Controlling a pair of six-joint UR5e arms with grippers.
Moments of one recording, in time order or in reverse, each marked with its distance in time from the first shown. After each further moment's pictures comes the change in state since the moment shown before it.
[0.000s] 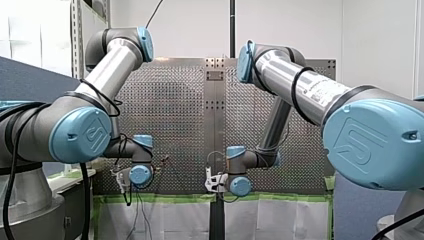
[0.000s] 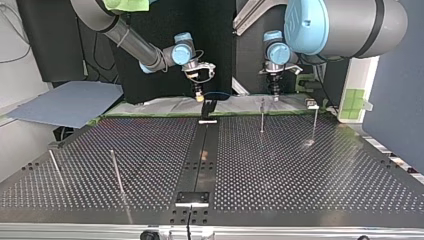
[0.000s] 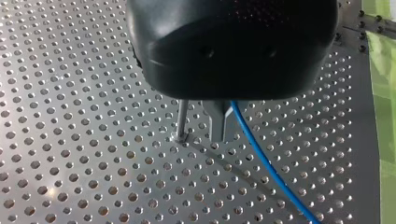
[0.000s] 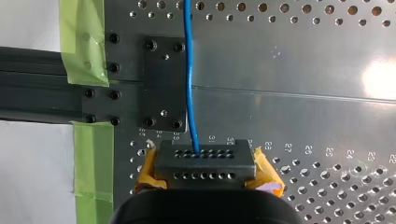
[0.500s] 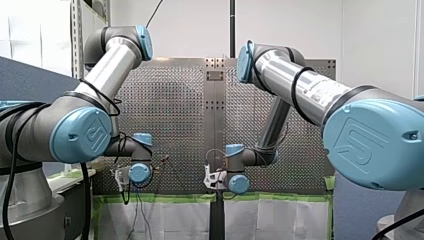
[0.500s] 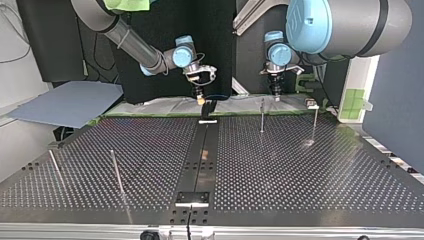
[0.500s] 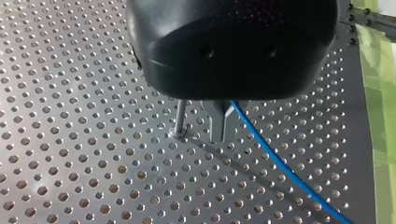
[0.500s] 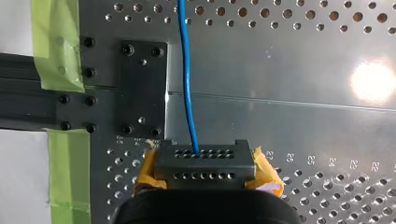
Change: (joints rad) left arm 0.005 0.015 0.000 -0.028 -0.004 0.044; right arm 0.002 0.000 -0.034 0.005 0.000 -0.010
